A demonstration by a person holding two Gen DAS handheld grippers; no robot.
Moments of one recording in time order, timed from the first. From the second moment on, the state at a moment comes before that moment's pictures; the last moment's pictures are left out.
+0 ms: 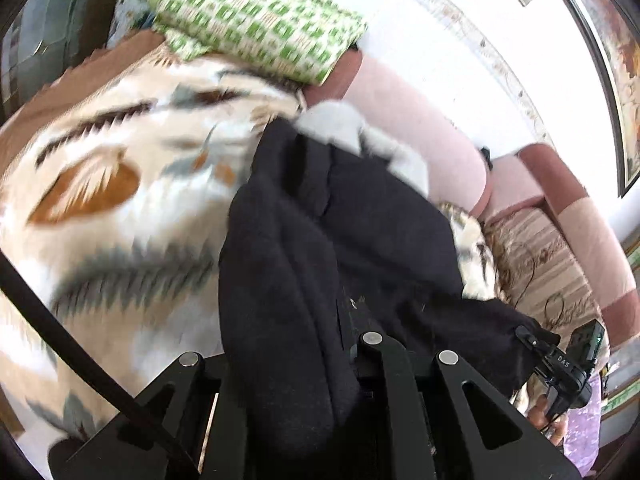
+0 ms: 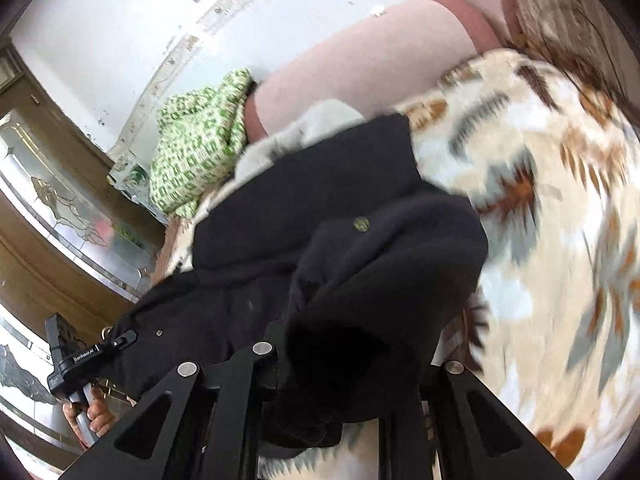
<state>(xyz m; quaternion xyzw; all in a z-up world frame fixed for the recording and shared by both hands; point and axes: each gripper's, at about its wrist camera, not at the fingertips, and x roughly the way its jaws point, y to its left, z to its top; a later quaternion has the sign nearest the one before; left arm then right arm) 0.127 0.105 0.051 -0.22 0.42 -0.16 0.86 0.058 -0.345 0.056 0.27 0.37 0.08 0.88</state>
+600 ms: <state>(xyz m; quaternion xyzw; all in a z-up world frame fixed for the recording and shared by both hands) 0.426 0.046 0.054 -0.19 0.49 -0.07 0.85 0.331 -0.370 0.073 0.29 0.39 0.00 0.87</state>
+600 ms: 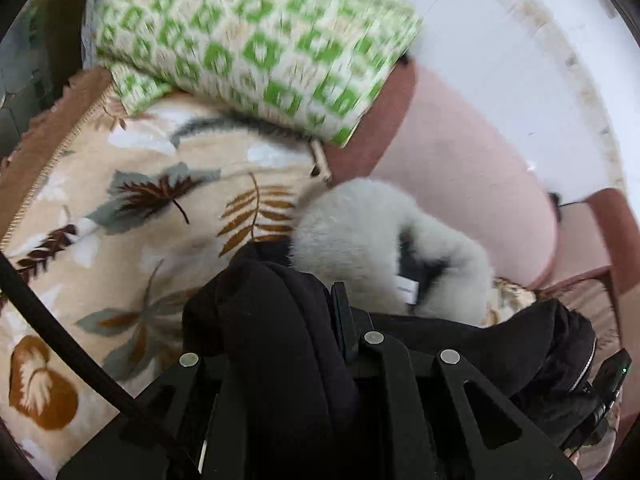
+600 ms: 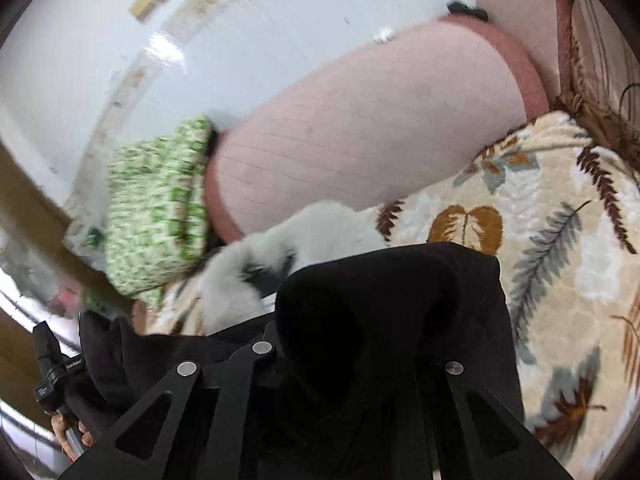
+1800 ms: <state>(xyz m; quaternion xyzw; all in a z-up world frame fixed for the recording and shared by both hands) 0.383 0.060 0.109 -0.17 0.39 -0.02 0.90 0.306 -0.413 0.101 0.30 0.34 -0.05 0.89</state>
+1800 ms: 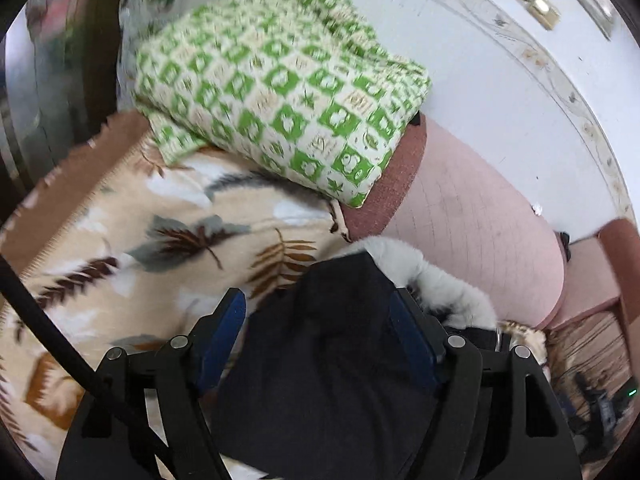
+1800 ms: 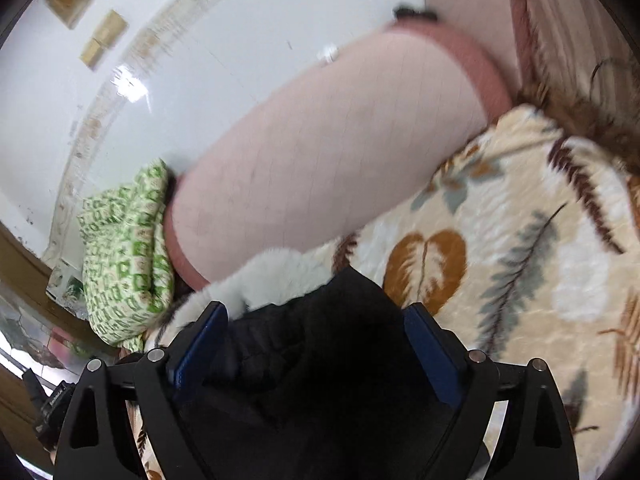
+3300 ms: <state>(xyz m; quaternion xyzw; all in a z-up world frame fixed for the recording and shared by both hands) 0.241 0.143 -0.003 -0.14 0.39 0.07 0.91 0.466 -0.058 0.017 -0.03 0.44 0.03 0.90</state>
